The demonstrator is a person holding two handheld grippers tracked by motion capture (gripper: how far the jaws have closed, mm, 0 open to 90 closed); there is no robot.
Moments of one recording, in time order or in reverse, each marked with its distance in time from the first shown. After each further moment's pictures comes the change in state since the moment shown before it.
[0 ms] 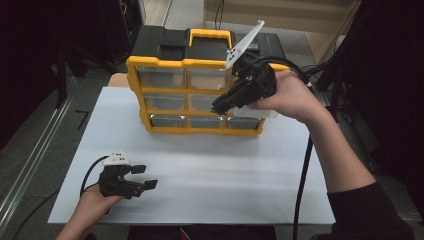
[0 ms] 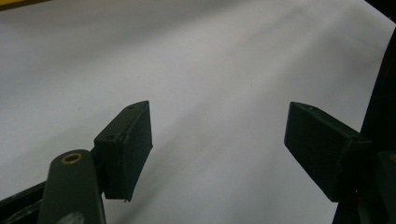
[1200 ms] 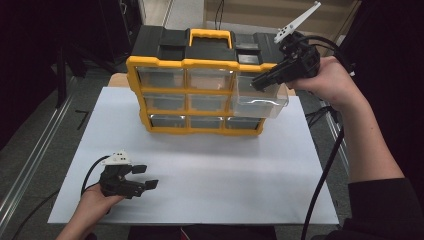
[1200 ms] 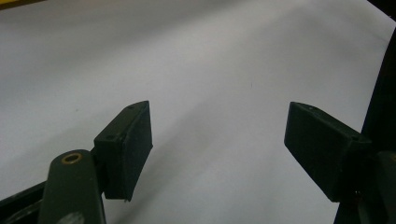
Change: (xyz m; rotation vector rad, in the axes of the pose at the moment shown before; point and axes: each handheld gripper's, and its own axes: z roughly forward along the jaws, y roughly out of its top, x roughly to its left) left arm 0.000 0.001 0.002 0.005 0.000 0.001; right arm -0.051 -0.055 -0.061 -0.066 -0.122 0.186
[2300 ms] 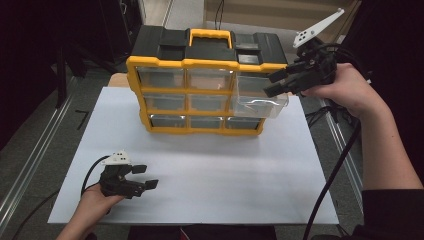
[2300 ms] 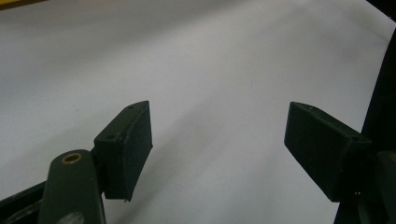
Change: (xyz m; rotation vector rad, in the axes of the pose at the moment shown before) left arm 0.000 0.000 0.000 -0.001 0.001 0.000; right arm -0.001 -0.030 -0.017 -0.082 -0.033 -0.025
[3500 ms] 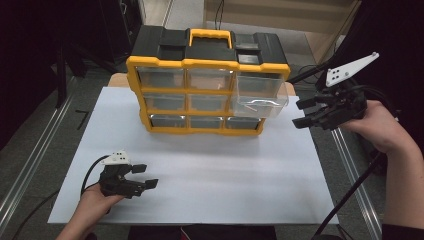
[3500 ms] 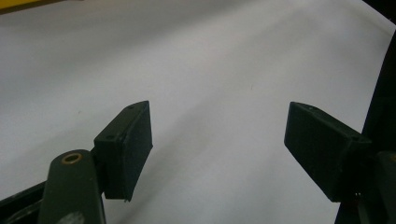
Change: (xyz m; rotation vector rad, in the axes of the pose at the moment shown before) left arm 0.000 0.001 -0.001 -0.008 0.001 0.000; right arm 0.011 -0.094 -0.014 -0.013 -0.025 0.035
